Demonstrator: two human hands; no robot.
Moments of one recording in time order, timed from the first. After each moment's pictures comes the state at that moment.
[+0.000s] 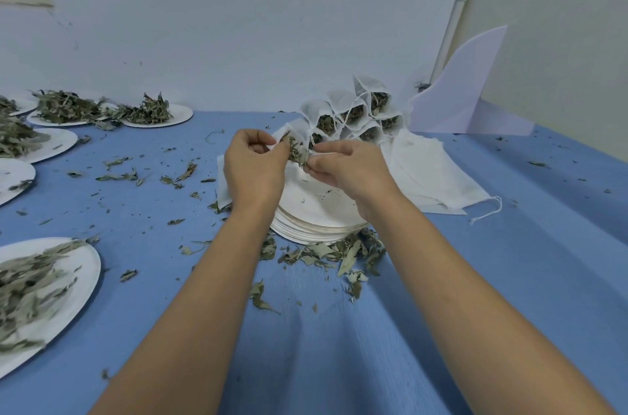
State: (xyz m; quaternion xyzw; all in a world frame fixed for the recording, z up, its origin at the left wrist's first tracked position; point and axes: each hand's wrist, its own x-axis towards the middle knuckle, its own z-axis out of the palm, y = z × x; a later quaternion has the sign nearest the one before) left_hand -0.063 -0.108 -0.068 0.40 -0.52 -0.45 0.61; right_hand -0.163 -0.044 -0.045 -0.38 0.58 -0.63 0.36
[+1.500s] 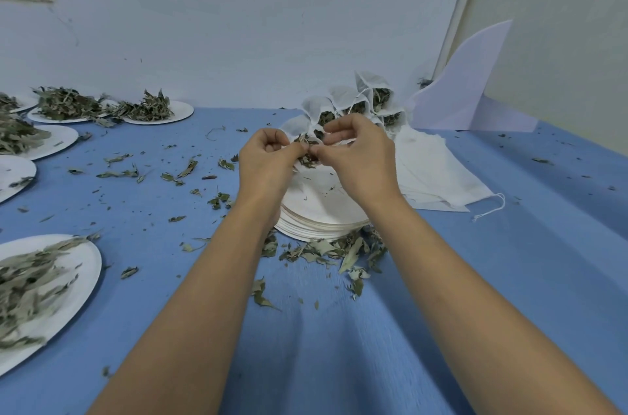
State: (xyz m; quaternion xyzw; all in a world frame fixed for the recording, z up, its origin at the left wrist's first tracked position) left_hand -0.066 -0.104 -0.067 0.32 -0.51 -0.57 0.56; right_hand -0.162 -0.044 -0.043 -0.47 0.66 -0.58 0.08
